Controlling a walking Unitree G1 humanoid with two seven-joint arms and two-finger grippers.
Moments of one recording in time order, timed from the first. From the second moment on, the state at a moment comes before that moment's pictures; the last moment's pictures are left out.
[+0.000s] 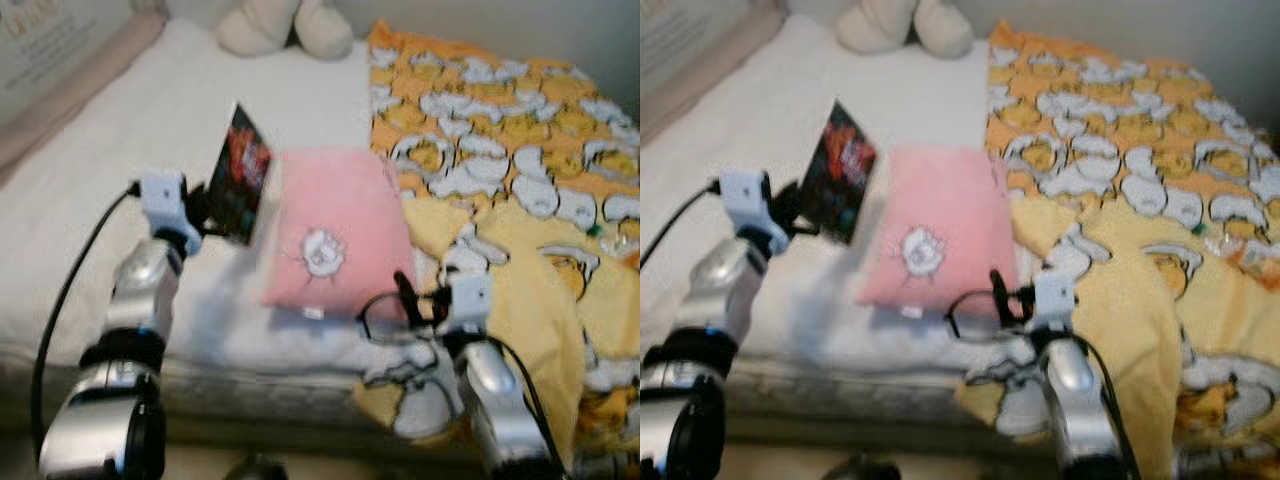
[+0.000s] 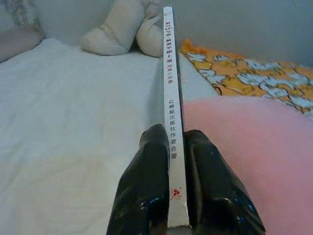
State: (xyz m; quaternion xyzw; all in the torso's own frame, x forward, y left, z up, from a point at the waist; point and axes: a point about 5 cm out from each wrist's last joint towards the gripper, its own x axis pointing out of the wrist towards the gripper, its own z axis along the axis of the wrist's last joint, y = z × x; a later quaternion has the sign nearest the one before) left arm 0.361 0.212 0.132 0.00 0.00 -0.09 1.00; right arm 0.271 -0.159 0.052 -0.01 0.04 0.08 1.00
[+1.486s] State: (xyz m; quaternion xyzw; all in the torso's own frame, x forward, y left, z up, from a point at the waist) left arm 0.371 0.203 0.131 -0.02 0.00 -0.05 1.00; right arm 0.267 -0.173 0.043 -0.02 0.06 0.07 1.00
